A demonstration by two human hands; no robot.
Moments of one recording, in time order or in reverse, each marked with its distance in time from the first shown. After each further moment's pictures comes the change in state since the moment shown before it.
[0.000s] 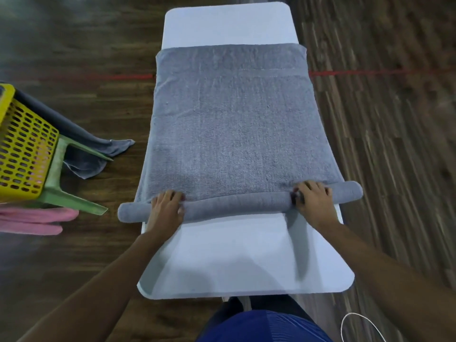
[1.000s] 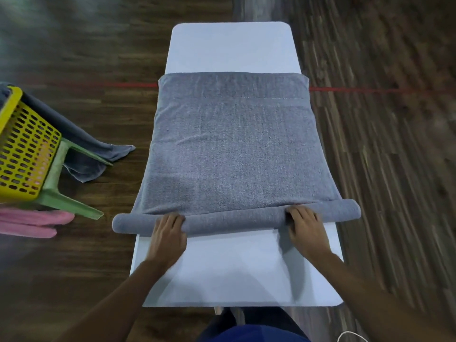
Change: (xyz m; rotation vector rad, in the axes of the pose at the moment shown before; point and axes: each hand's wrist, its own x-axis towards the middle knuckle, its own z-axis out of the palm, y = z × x) left_hand -0.044 0.027 0.016 -0.031 0.063 -0.010; right_hand -0.036 -0.003 0.018 0.009 0.113 -0.136
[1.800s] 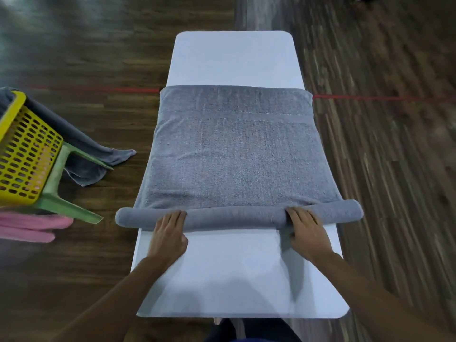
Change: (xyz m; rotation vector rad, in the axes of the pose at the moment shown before) left_hand 0.022 -0.007 0.001 0.089 -0.073 0.012; right_hand 0.019 0.004 0.001 -0.028 -0.076 -0.021
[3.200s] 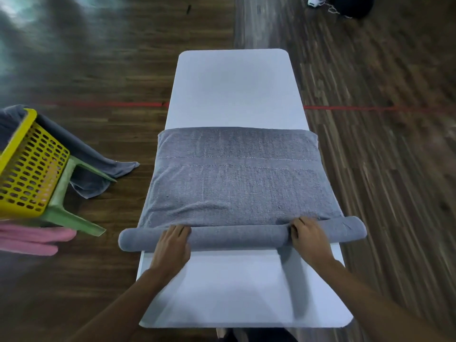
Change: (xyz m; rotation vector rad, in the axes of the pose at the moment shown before) left_hand -0.007 0.005 -0.017 -0.112 0.097 0.077; right_hand 0.005 -0.009 -0.014 0.091 0.053 0.109
